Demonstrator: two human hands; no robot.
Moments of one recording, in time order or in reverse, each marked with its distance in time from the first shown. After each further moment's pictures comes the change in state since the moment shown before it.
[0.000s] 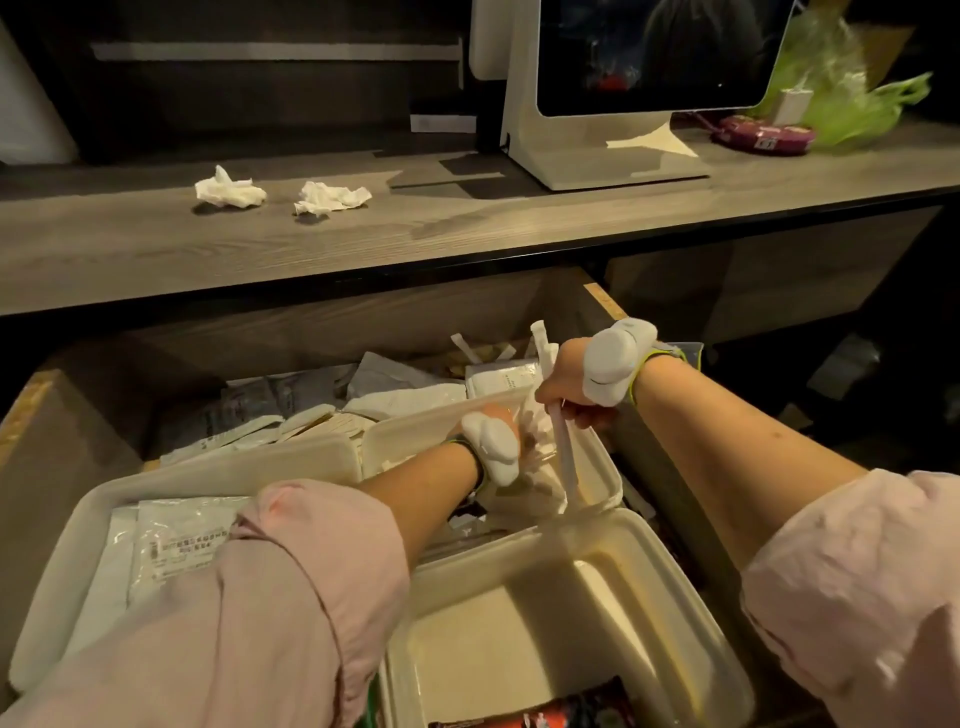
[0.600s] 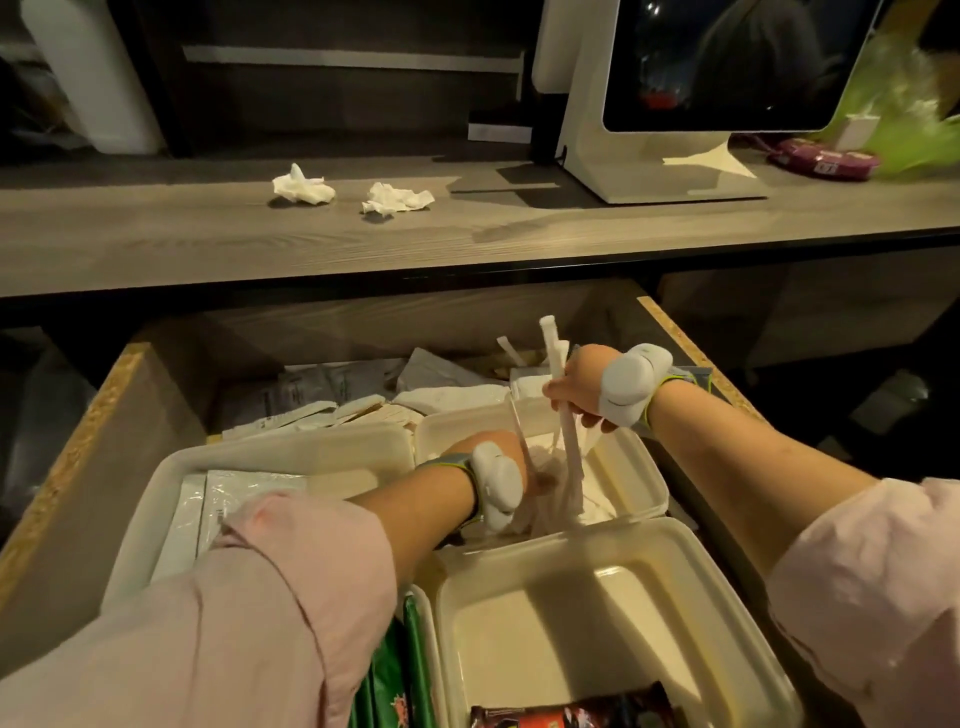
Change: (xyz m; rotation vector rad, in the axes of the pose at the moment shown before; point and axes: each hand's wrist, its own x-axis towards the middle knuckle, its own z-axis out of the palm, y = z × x) left_hand -0.026 -0.046 -0.008 0.219 -0.056 0.070; right_hand 0.000 -0.028 0.020 -0.115 0.183 -0.144
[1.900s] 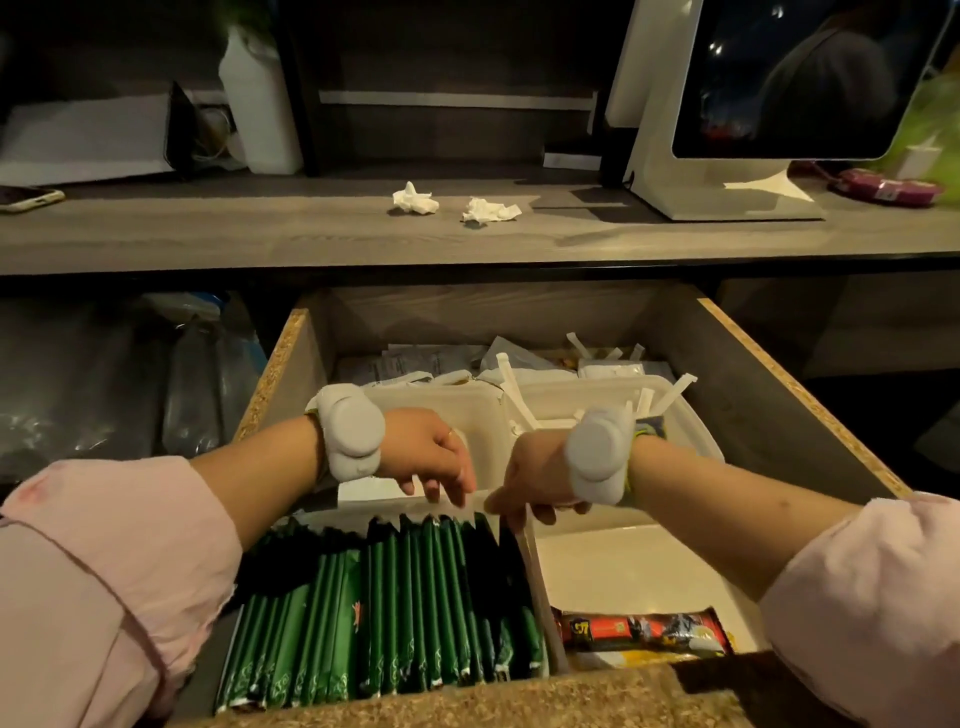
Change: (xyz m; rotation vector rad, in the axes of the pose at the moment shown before) left_hand -0.181 -0.098 -0.060 -0.311 -0.199 0.044; right_hand -0.141 -0.085 0.088 -0.280 -0.418 -0.325
